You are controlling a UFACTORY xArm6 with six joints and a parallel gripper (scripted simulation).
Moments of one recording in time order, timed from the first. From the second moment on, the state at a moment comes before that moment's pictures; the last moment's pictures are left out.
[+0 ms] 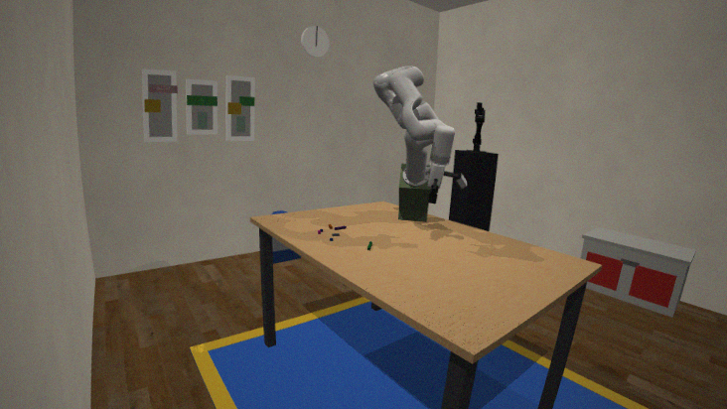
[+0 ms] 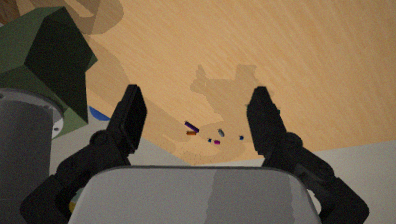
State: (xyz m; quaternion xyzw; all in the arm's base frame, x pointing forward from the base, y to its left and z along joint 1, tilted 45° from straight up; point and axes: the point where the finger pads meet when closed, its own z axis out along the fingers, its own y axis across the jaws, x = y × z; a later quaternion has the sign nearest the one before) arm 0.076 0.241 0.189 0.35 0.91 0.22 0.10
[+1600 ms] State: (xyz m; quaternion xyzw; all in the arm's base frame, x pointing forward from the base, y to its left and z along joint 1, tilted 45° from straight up) arm 0.184 0.209 0.231 0.69 0.71 0.14 0.08
